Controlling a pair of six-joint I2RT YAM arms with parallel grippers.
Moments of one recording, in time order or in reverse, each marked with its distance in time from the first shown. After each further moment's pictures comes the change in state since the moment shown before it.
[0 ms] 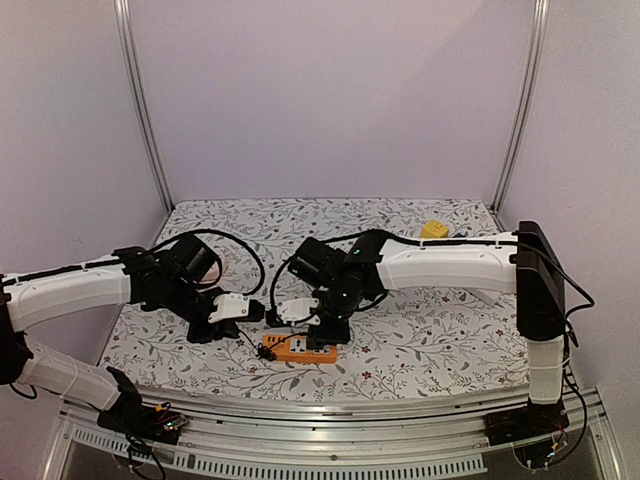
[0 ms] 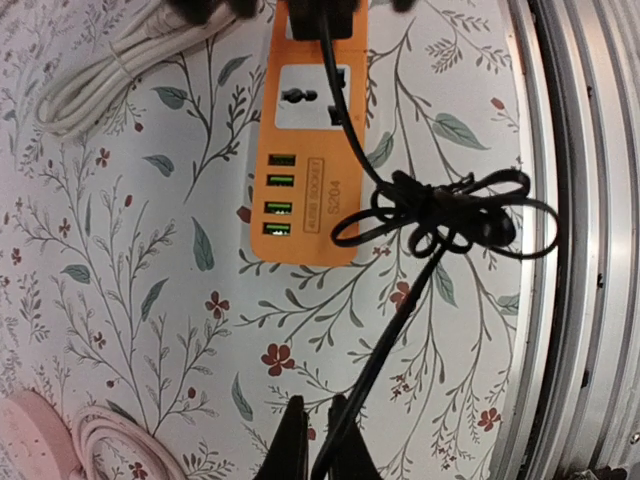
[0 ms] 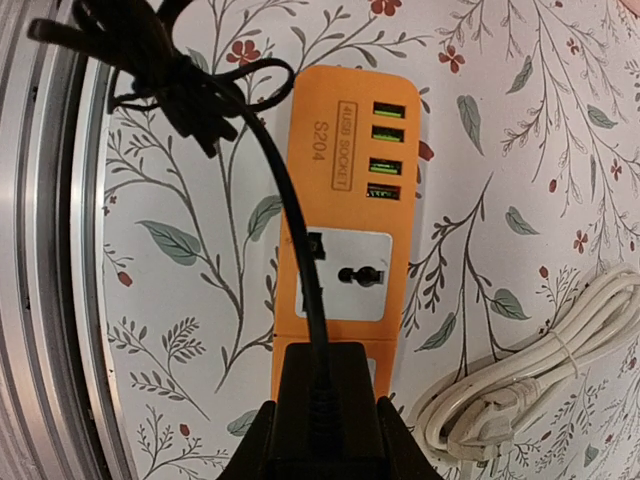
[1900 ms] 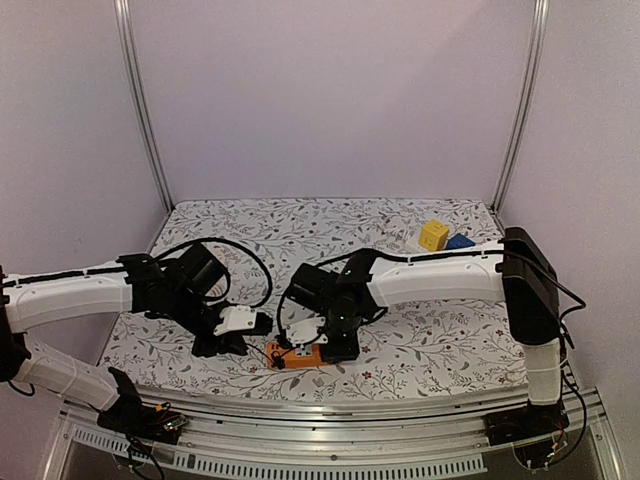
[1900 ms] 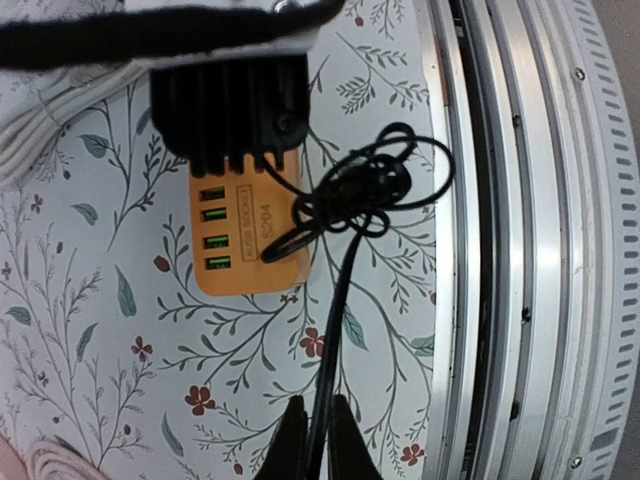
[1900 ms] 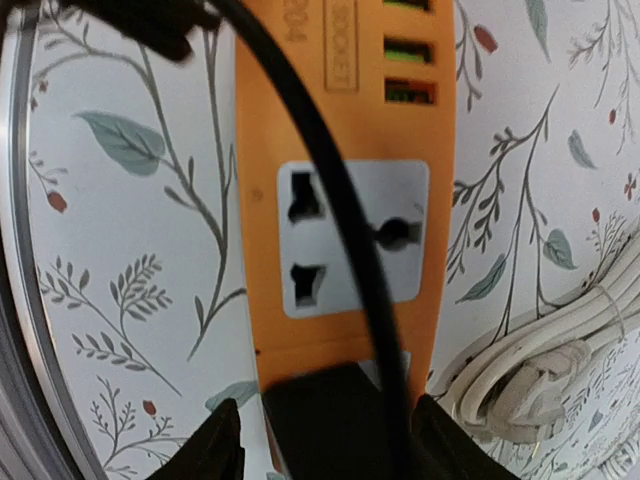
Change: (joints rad) left arm -0.105 -0.010 -0.025 -0.006 0.074 -0.103; right arm 0.034 0.033 -0.043 -0.060 0.143 -0.016
